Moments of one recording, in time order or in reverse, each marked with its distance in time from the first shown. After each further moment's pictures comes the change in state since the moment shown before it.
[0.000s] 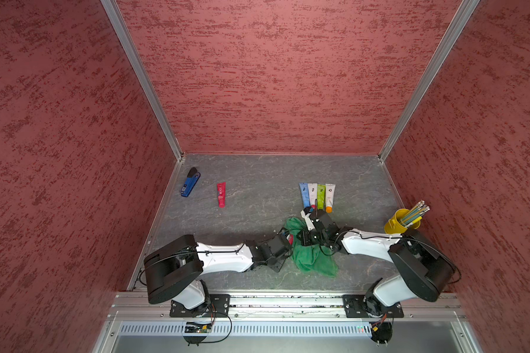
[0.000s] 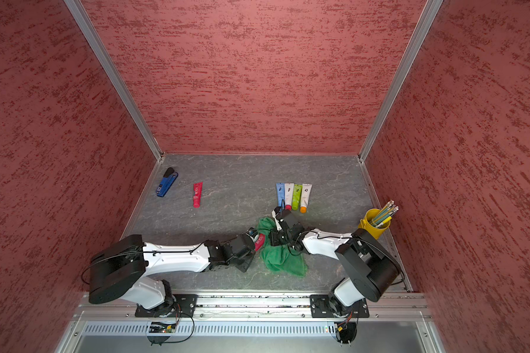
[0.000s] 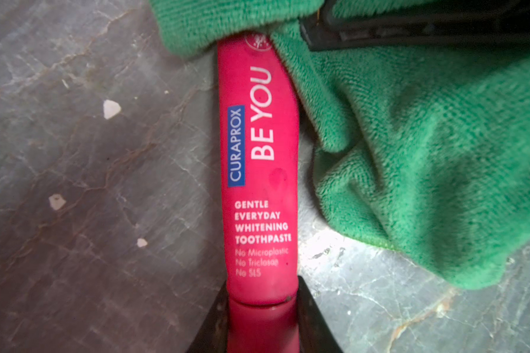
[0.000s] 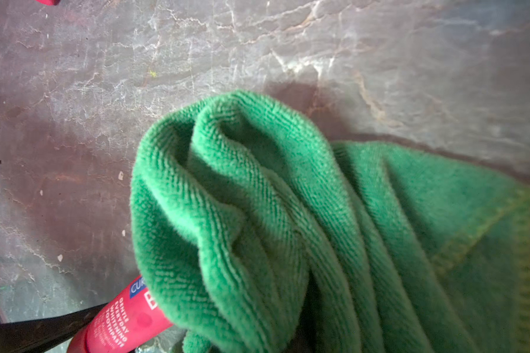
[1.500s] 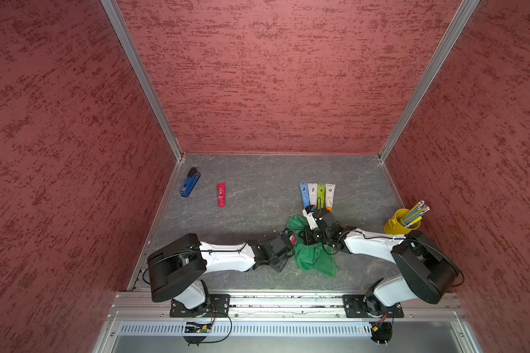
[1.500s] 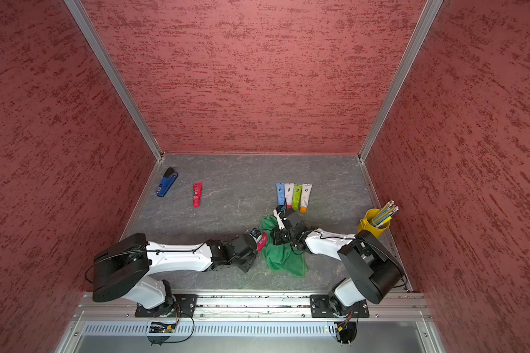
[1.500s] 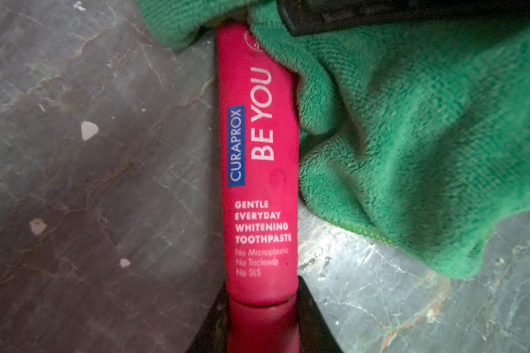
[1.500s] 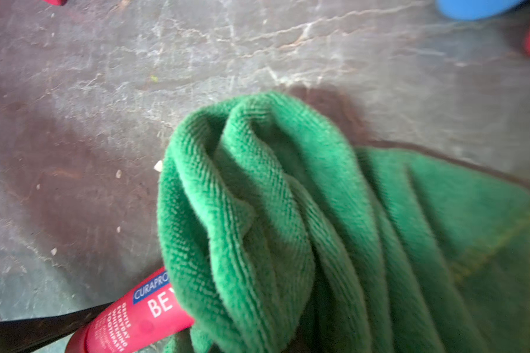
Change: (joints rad) left arm -0.006 0.026 0.020 0.015 0.010 0.041; right arm -0.024 -0.006 -0.011 0.019 -0.043 -0.070
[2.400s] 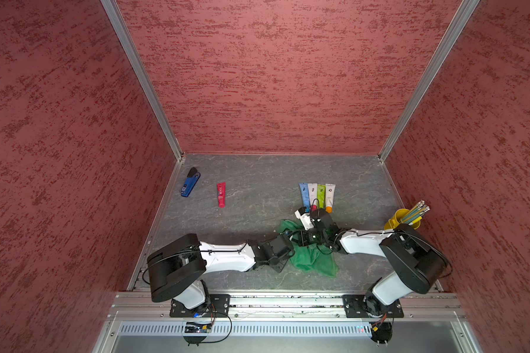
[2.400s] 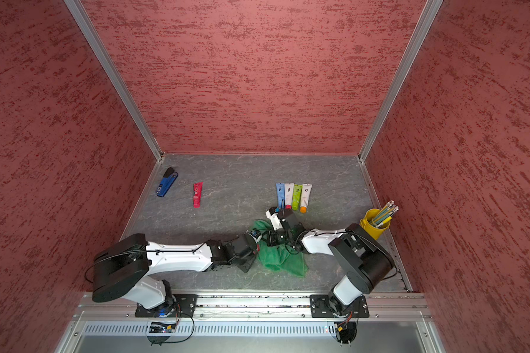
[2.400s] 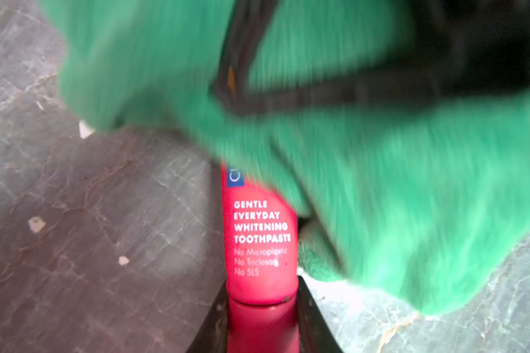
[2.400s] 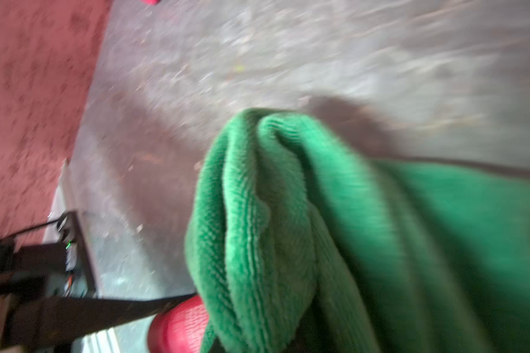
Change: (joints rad) left arm -0.003 -0.003 0.002 -0.002 -0.001 -0.001; right arm -0.029 0.074 -0.009 0.159 -0.171 0.065
